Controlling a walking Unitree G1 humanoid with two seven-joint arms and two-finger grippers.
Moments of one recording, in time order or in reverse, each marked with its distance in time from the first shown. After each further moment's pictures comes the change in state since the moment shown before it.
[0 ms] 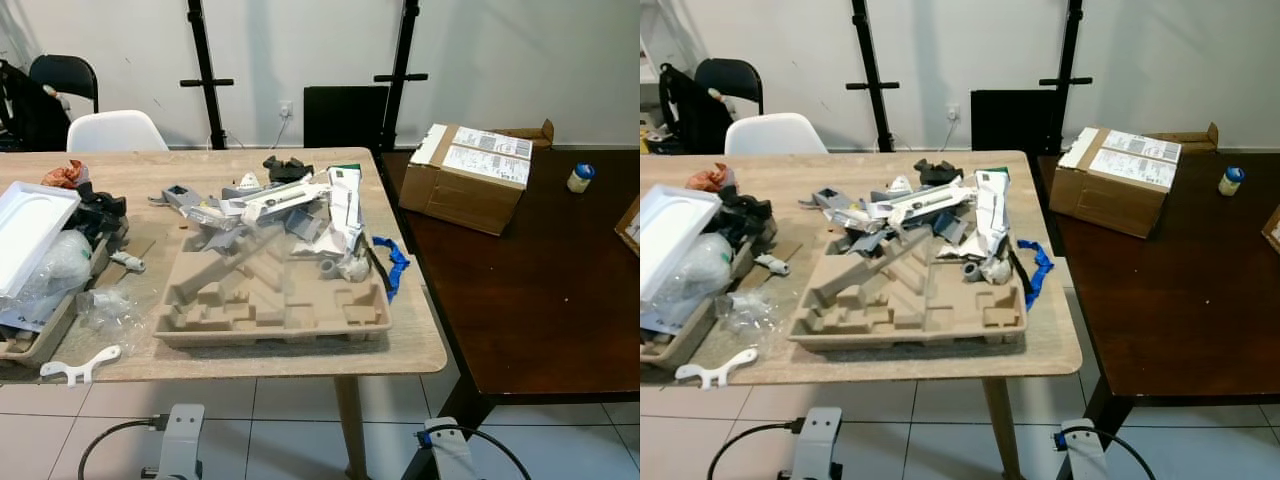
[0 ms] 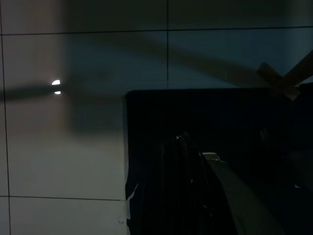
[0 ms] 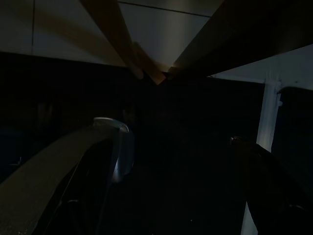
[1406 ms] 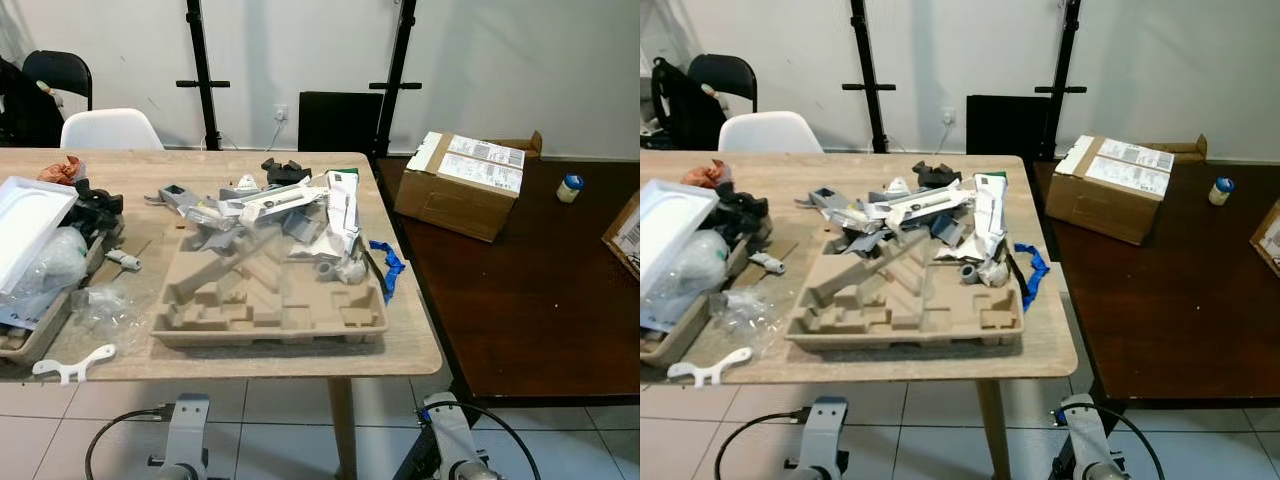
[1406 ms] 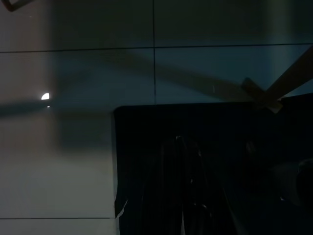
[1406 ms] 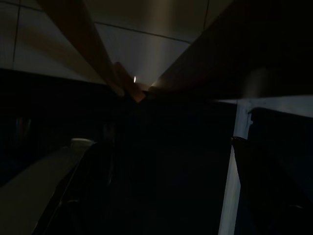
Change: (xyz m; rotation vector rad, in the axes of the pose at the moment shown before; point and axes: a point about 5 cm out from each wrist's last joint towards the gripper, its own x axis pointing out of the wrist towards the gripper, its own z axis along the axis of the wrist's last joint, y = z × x) left arm 0.003 -0.007 0.013 0.002 -0.043 -0.009; right arm 0.002 -0.009 0.028 -0.061 -0.053 -0.015
